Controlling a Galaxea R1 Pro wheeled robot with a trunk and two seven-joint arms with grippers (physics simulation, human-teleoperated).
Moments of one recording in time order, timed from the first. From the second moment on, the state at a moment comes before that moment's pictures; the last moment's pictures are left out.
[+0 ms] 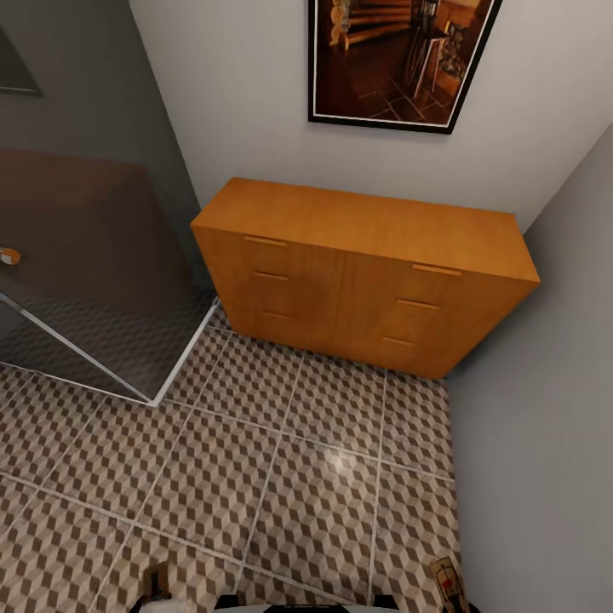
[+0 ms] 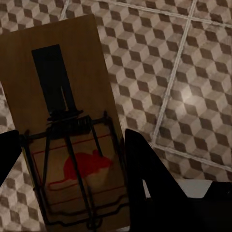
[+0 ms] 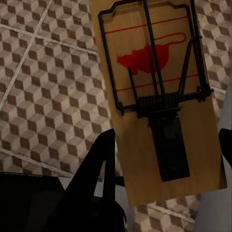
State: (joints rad) left arm -0.38 0.03 -0.32 0.07 0.35 -0.81 0.07; right arm -0.06 -0.17 0.24 -0.51 -0.26 -0.65 0.08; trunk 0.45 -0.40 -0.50
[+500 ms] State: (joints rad) left arm -0.30 0.09 -0.32 0.07 0.34 -0.89 0.08; right arm -0.06 -0.17 0.24 -0.51 -0.26 -0.66 0.08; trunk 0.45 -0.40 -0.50
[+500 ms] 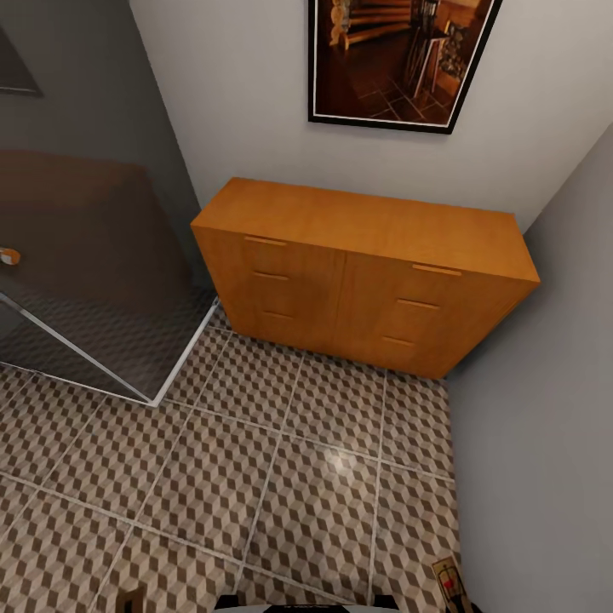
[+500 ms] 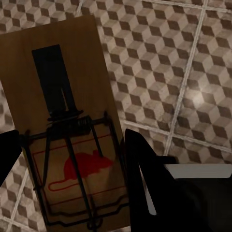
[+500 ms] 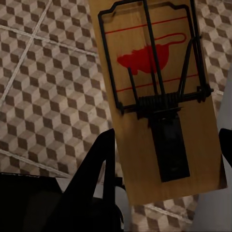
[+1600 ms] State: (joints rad) left arm -0.30 0.07 -0.32 0.07 0.34 -0.86 0.08; right arm -0.06 -0.17 0.24 -0.50 -0.27 -0.65 0.06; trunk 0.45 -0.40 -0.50
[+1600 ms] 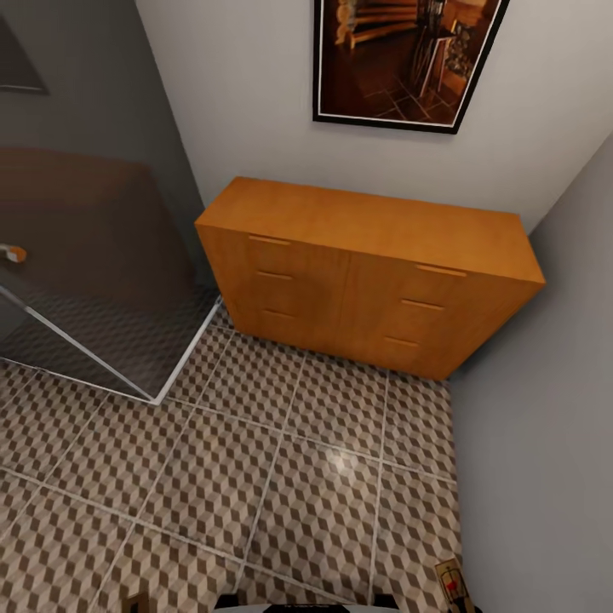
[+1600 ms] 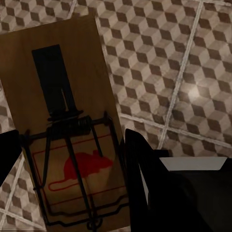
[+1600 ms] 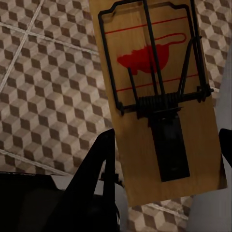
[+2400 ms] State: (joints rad) left arm -0.30 0.07 -0.32 0.07 0.34 -0.86 0.08; right arm -0.06 -0.17 0.24 -0.50 -0.27 -0.65 0.01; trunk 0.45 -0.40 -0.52
